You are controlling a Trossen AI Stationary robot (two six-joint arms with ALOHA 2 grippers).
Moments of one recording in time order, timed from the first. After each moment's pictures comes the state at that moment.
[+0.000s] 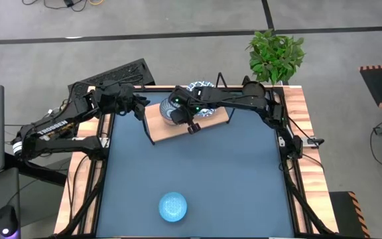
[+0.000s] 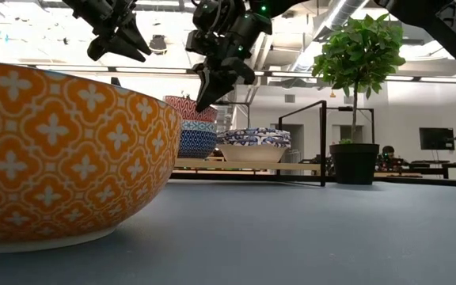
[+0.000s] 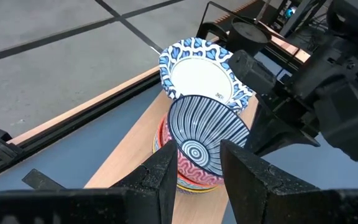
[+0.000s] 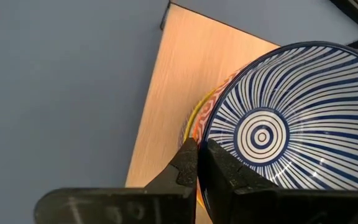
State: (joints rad) left arm 0.50 0.88 0.94 -0.53 -0.09 -0.36; right arm -0.25 2.17 2.07 -0.89 -0.11 -0.79
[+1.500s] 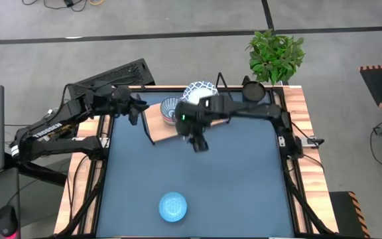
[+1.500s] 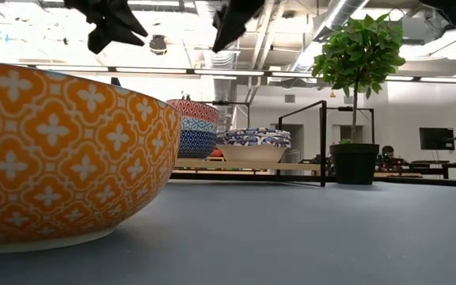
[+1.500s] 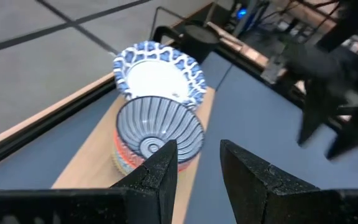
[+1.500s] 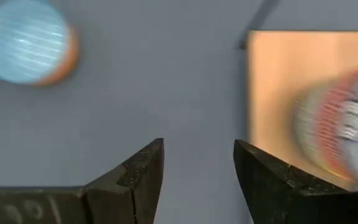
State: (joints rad) left arm 0.50 0.81 0.94 -0.52 0.08 -0.34; right arm -0.05 2.08 2.25 -1.25 -0.13 -0.32
